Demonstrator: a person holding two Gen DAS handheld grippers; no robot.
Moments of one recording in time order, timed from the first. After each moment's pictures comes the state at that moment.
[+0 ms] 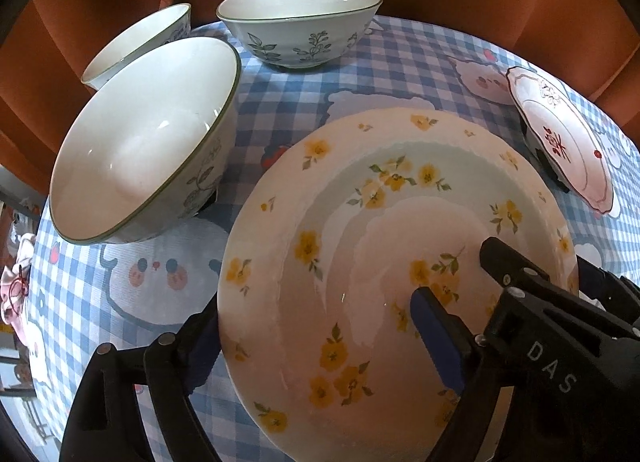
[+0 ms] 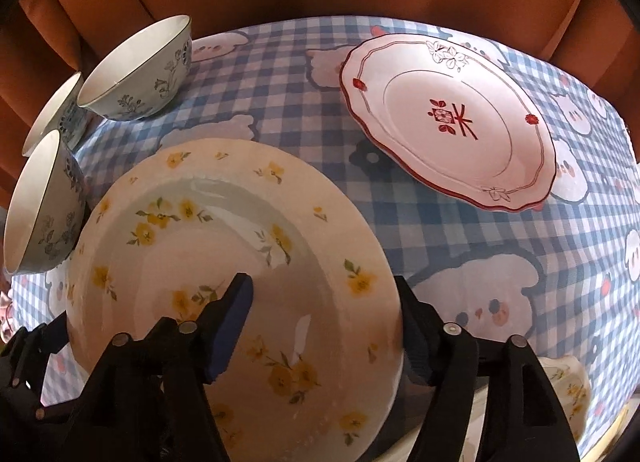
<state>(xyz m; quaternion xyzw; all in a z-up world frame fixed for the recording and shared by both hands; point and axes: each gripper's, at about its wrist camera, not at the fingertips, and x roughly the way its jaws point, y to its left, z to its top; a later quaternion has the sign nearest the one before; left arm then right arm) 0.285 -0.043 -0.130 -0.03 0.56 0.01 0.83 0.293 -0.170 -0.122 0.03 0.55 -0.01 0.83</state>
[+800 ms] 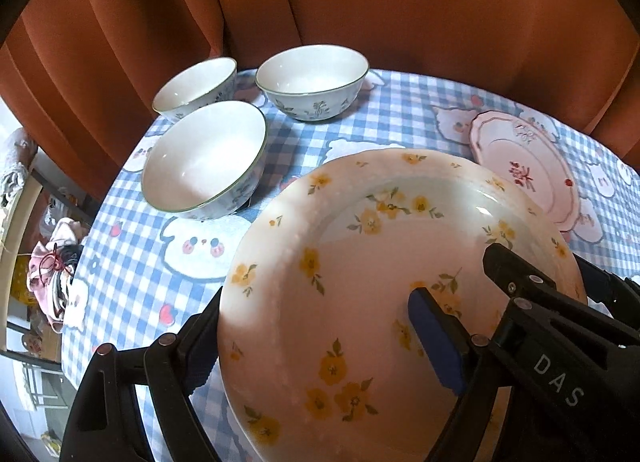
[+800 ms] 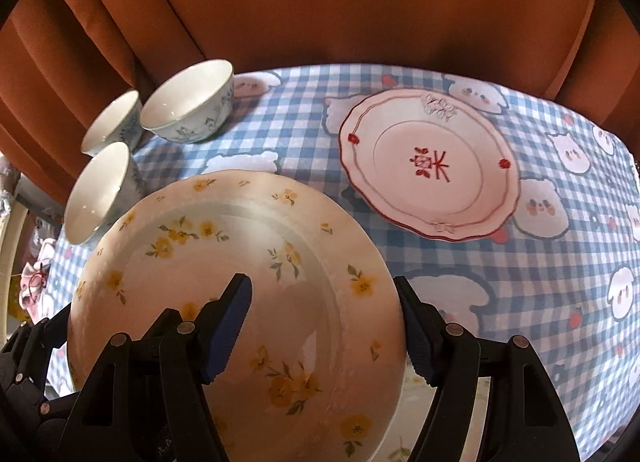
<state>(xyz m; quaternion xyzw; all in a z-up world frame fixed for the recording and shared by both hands) 0.228 -0.081 -0.057 -0.03 0.51 0.09 0.86 0.259 -0.203 -0.059 0.02 0.51 0.07 0.86</state>
